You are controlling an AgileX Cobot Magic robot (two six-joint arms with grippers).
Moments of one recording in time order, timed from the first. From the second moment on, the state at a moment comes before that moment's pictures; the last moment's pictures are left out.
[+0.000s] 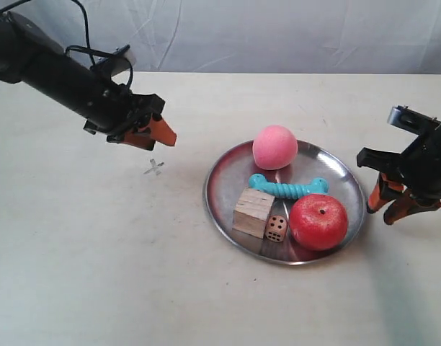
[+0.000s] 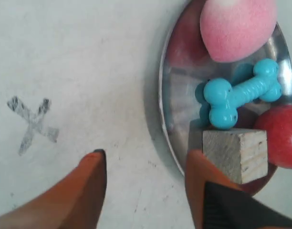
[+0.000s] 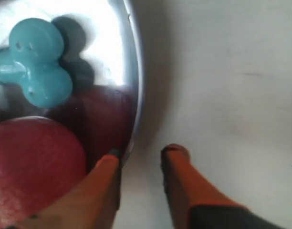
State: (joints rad) left arm -0.21 1.99 -1.33 -0.91 0.92 0.67; right arm -0.19 1.79 -0.96 0.45 0.88 -0.20
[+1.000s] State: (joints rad) left arm -0.38 2.27 -1.60 -0.76 0.95 0.51; right arm -0.19 1.84 -0.85 0.63 0.63 -0.27
